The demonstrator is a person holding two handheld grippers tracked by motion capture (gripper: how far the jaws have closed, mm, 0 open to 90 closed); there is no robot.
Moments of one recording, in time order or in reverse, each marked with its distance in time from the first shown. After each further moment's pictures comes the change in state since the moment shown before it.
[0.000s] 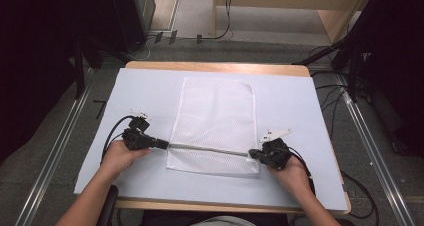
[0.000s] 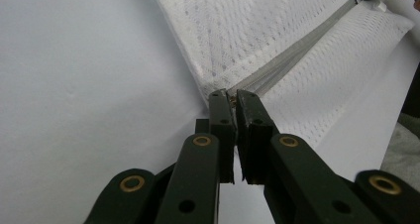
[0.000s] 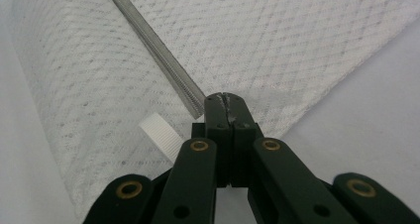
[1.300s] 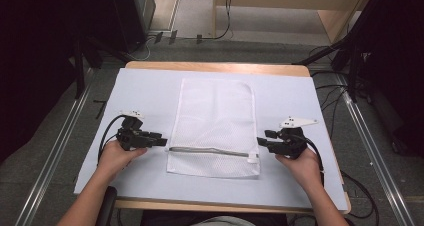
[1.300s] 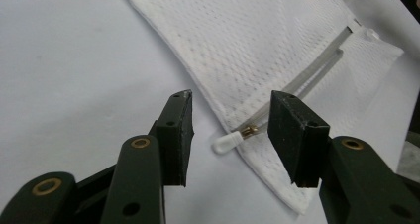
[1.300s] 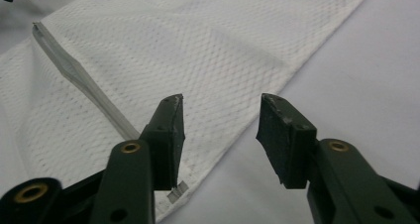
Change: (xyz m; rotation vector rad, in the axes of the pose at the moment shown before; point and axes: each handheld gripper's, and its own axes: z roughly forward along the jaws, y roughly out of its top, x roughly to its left) left arm 0.003 -0.007 -0.017 -0.162 0.058 0.048; right arm -0.036 0.004 -0.034 -0.209 -0.028 0.147
